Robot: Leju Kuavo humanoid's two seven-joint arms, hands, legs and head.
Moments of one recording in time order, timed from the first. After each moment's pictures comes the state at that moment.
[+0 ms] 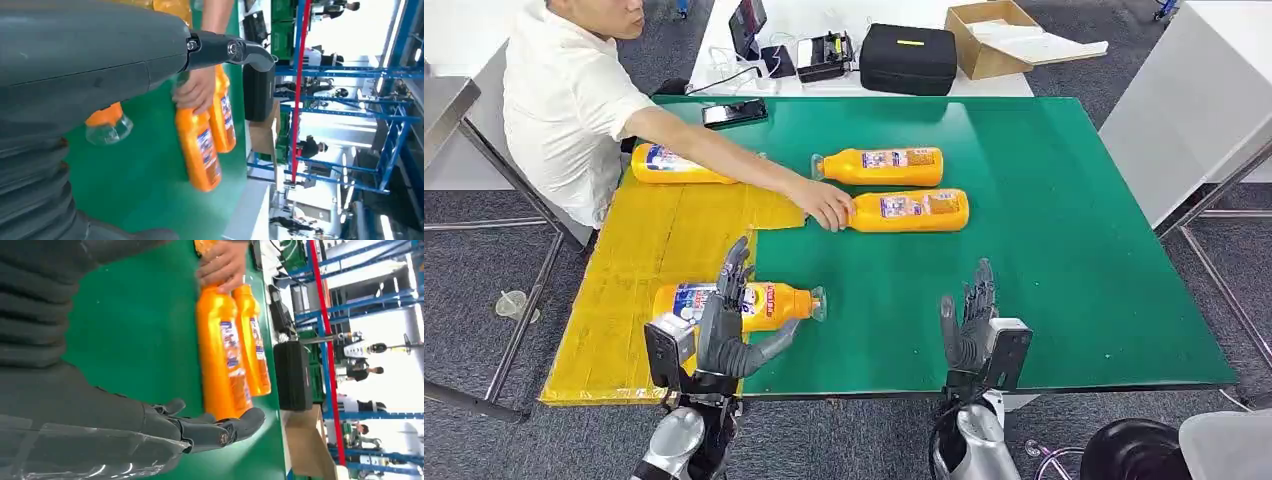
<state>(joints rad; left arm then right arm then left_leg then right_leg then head) -0.14 -0.19 -0.47 -1.30 0.16 0.10 -0.46 -0.02 0.17 0.14 -1.29 -0.02 -0.14 -0.64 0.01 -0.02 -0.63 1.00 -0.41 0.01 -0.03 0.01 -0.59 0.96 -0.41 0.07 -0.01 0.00</state>
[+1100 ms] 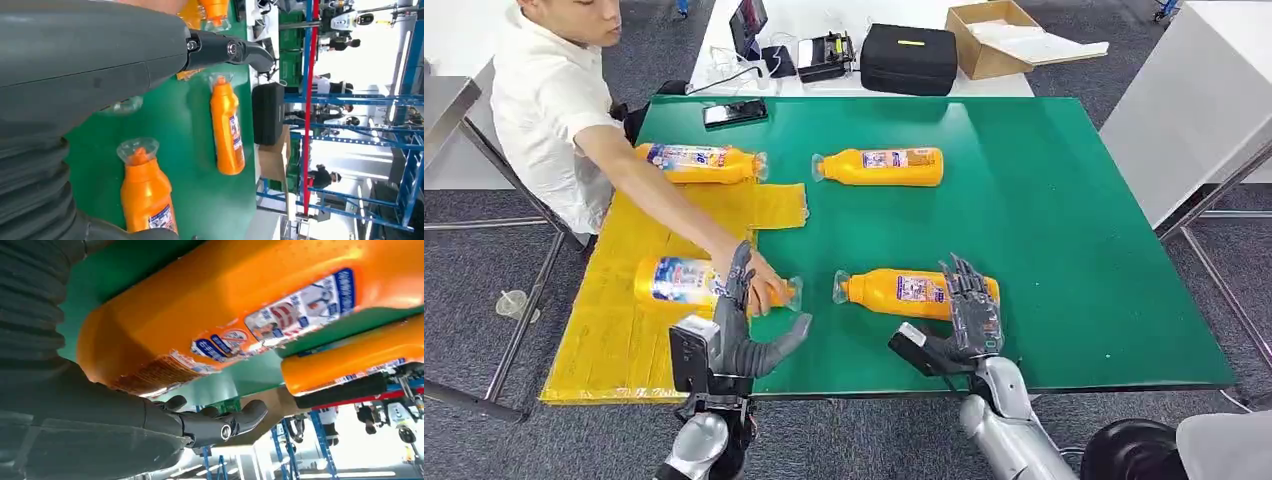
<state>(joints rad) -0.15 -0.22 -0.54 -1.26 0.12 0.30 -0.47 -0.25 -0.08 0.33 -0.81 1.08 -0.59 -0.26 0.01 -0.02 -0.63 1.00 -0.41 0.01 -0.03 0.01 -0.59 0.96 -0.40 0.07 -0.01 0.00</state>
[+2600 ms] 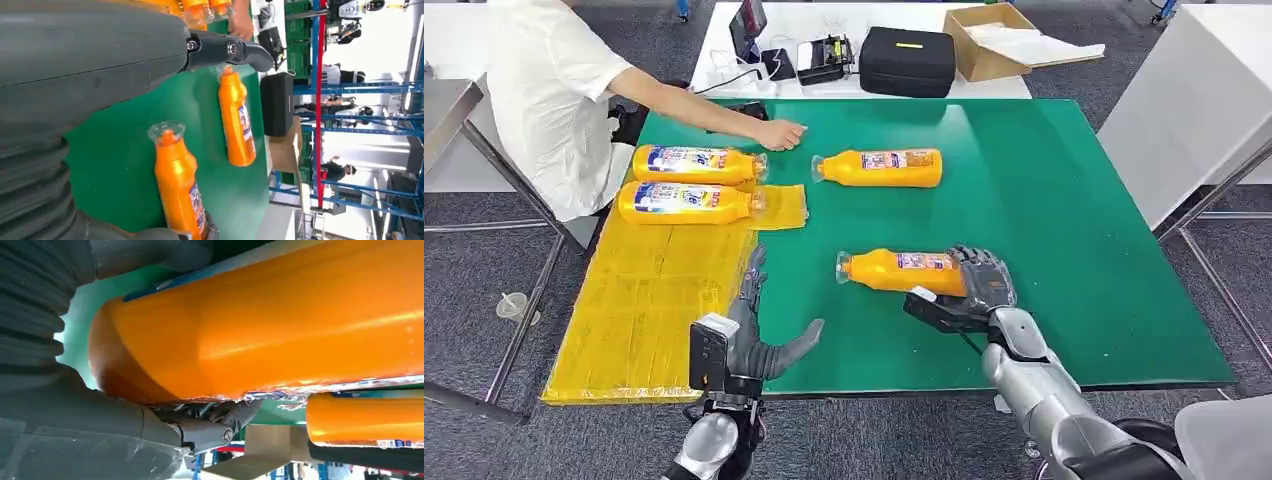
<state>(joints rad) -0.16 -0.23 -0.57 -1.22 0.08 0.31 -0.43 -0.50 -0.16 0.40 -0.56 1.11 -0.28 -0.17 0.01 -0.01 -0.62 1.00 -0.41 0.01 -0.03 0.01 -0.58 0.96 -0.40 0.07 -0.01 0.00</state>
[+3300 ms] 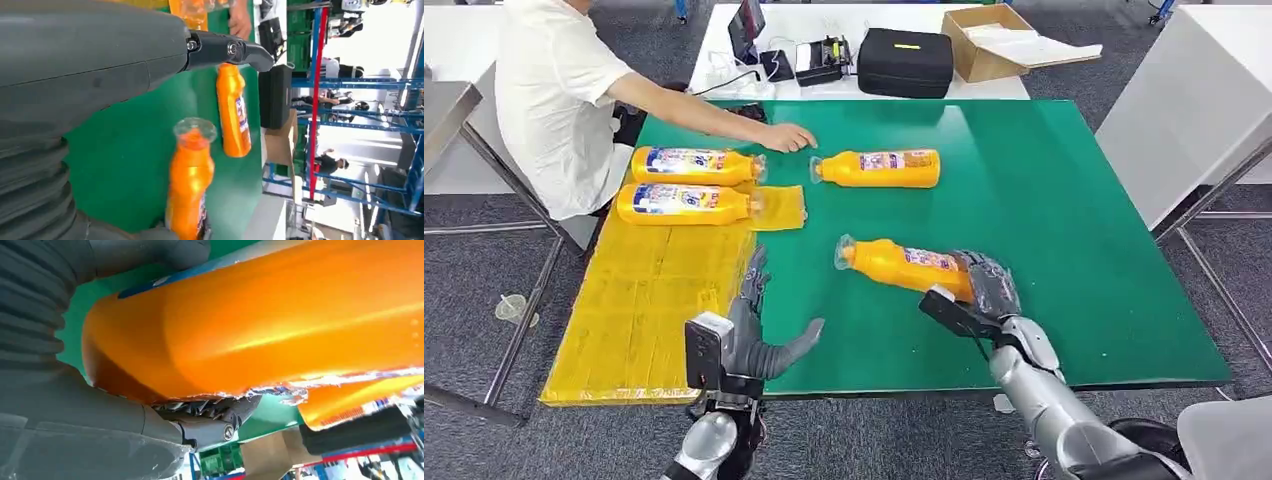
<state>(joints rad) -0.16 -0.24 -0.57 -1.22 0.15 0.28 -0.45 -0.46 -0.15 0.35 -0.57 0.80 -0.29 -0.43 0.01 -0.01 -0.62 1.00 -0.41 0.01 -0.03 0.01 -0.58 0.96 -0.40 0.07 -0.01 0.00</state>
